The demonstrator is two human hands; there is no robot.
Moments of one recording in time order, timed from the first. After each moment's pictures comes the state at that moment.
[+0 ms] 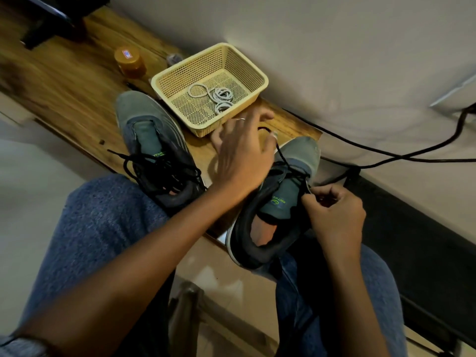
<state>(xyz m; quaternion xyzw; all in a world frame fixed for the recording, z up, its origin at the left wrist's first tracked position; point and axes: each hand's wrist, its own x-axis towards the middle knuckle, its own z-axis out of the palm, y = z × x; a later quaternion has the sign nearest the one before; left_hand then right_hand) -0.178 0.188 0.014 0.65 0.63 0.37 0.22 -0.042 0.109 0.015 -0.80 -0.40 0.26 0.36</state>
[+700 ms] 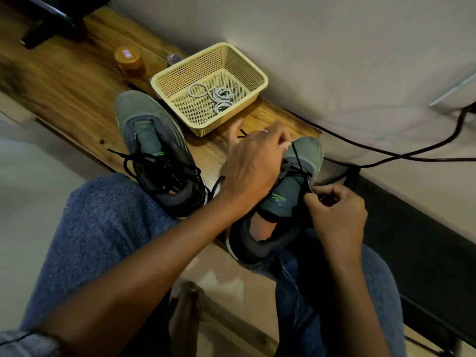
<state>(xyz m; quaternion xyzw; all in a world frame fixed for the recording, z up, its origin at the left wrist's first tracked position) -0.166 0.178 0.005 0.74 0.56 0.36 0.11 -0.040 0.108 0.017 -0.80 -0.41 0.25 0.36</state>
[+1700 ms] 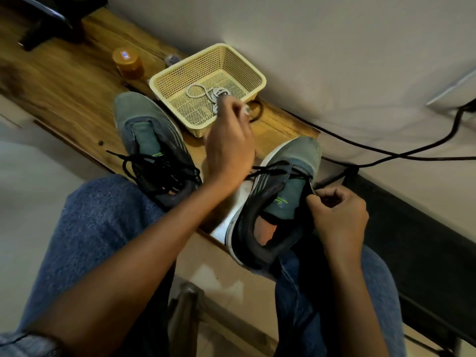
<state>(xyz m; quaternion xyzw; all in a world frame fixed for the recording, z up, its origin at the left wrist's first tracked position) -0.186 0.201 0.018 0.57 0.64 0.45 0.24 -0.036 0.107 0.014 -0.82 -0.38 0.24 0.36</state>
